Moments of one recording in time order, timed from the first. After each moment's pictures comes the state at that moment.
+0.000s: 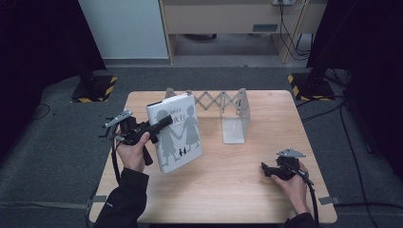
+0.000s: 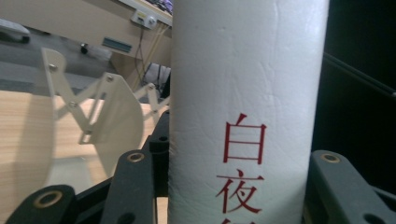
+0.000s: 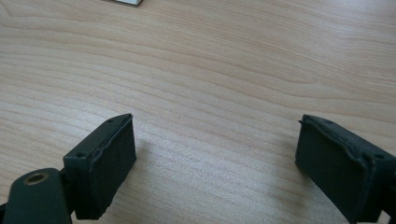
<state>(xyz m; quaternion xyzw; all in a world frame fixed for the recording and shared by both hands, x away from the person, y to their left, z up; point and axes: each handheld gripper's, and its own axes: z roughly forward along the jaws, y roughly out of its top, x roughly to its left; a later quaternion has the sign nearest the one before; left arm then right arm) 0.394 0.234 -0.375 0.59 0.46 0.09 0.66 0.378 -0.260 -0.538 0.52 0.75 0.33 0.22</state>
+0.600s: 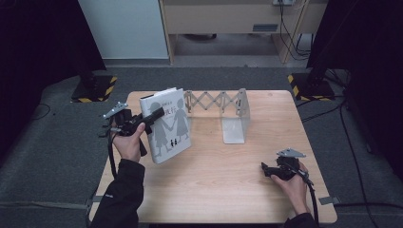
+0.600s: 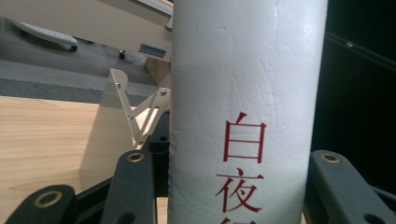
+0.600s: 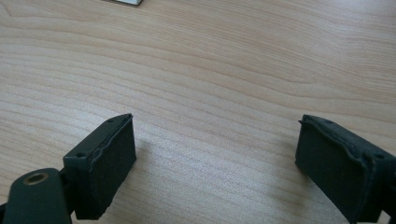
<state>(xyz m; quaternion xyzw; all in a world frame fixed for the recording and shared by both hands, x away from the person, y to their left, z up) 0.420 0.249 -0.380 0.59 0.49 0.14 0.63 0.378 -0.260 -0.538 0.52 0.75 0.33 0.22</state>
